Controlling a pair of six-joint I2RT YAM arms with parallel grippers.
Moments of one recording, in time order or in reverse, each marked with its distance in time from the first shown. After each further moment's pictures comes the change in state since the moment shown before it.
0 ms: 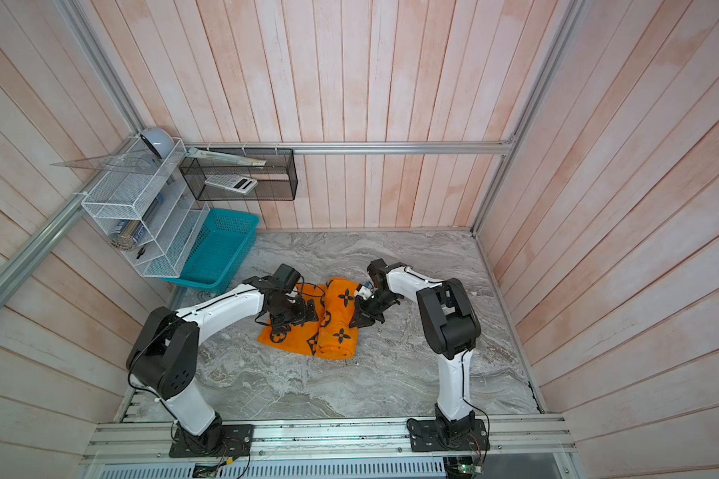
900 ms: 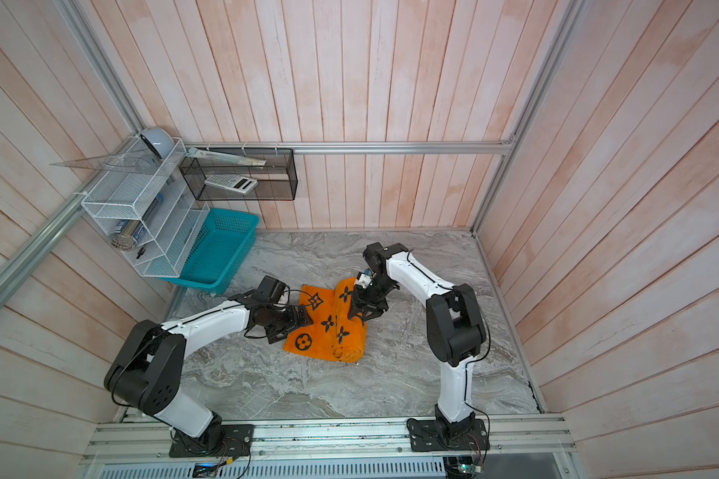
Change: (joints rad) left arm 0.029 -0.134 -0.268 0.220 0.093 -0.047; right arm 0.075 -0.045 0.255 -0.299 0.137 -0.007
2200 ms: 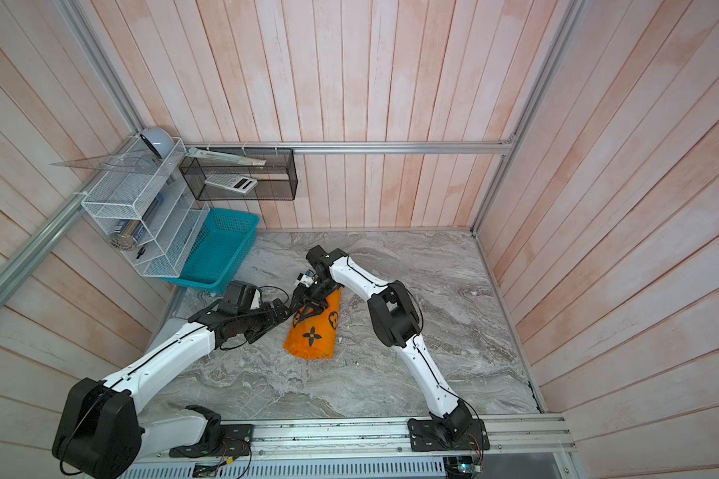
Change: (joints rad) left arm 0.082 -0.314 -0.133 0.000 -0.098 -0.033; right arm 0.217 0.536 0.596 0.134 -0.315 0.145
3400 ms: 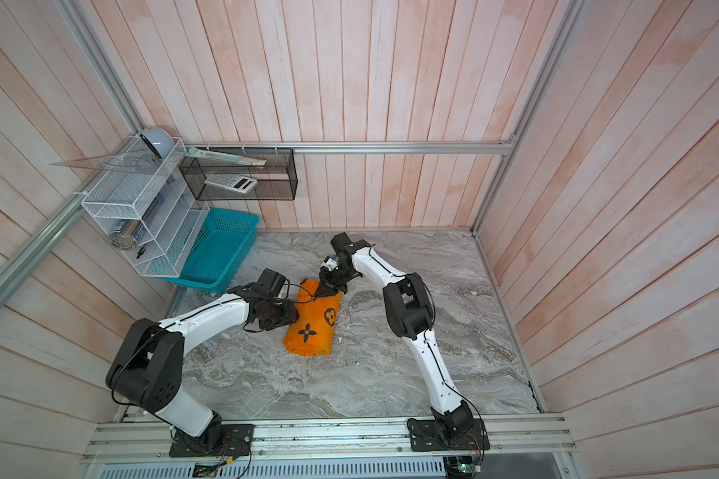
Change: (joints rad) left arm -0.063 0.397 0.237 -0.088 -0.150 0.206; right arm -0.140 -0.023 -0.044 0.096 0.145 0.058
